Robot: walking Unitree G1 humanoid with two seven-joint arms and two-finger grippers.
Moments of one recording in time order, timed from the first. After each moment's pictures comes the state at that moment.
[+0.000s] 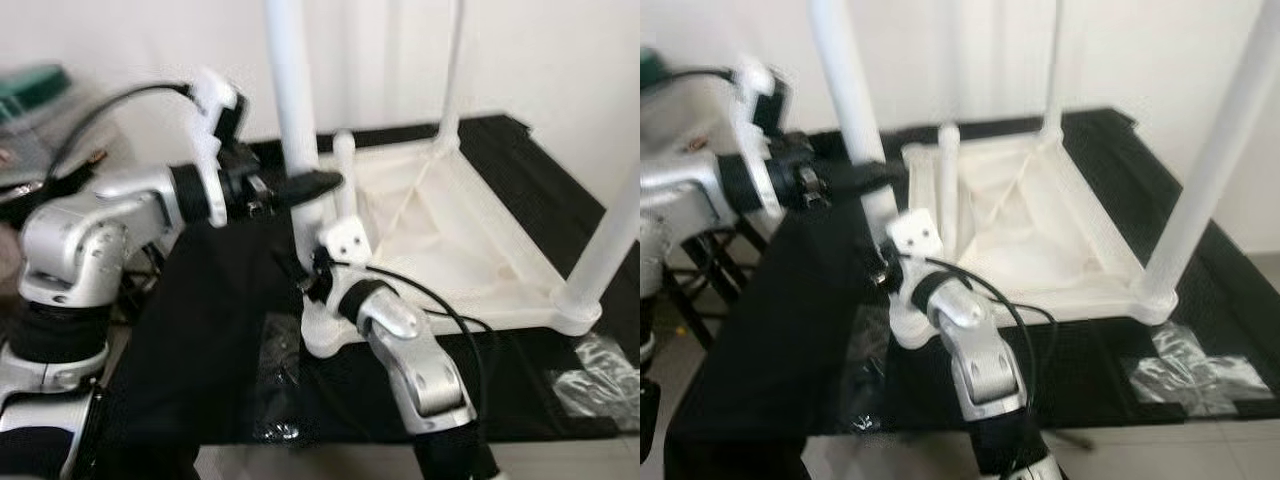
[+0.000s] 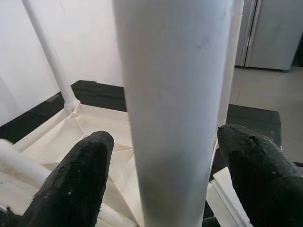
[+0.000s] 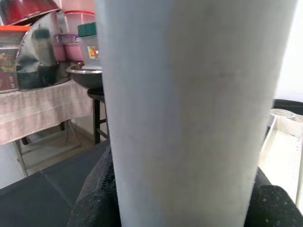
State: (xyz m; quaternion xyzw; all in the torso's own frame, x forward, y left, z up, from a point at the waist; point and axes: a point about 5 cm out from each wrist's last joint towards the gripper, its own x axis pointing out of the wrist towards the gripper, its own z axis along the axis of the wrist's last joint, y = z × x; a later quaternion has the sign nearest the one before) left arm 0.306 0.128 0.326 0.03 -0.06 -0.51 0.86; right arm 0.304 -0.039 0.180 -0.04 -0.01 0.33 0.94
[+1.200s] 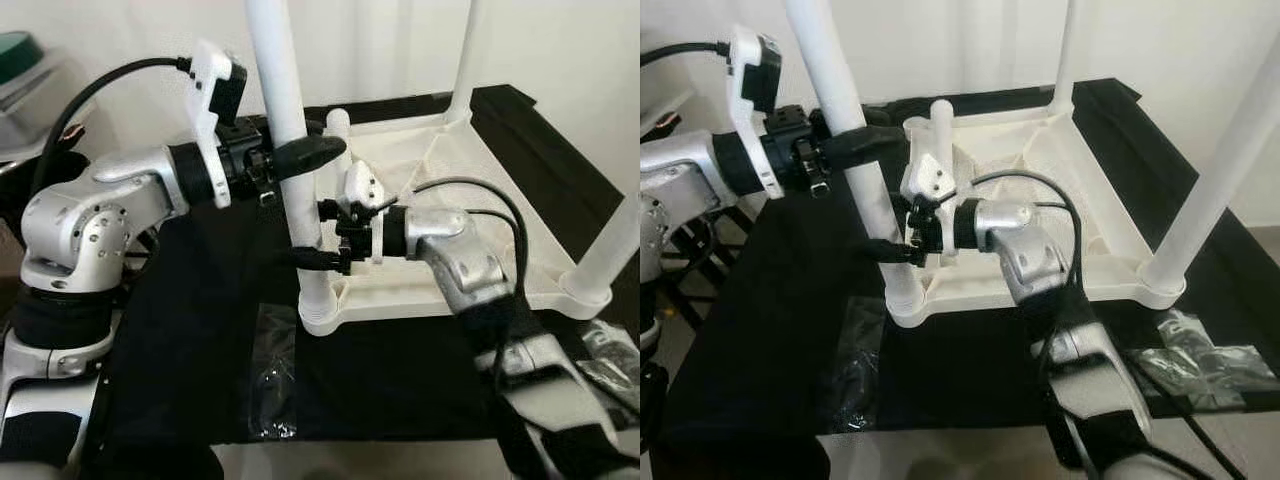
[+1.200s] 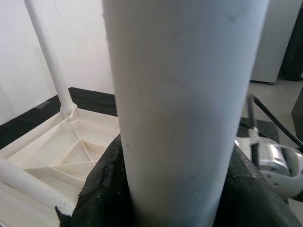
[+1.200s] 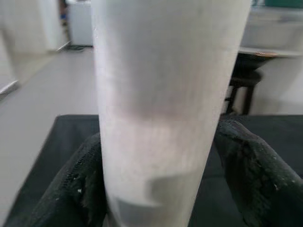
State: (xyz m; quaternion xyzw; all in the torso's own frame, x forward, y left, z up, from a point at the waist) left arm 0.301 0.123 0.337 0.02 -0.09 -0.53 0.84; right arm 0.356 -0.076 0.234 -0.14 -0.01 0.64 0.75
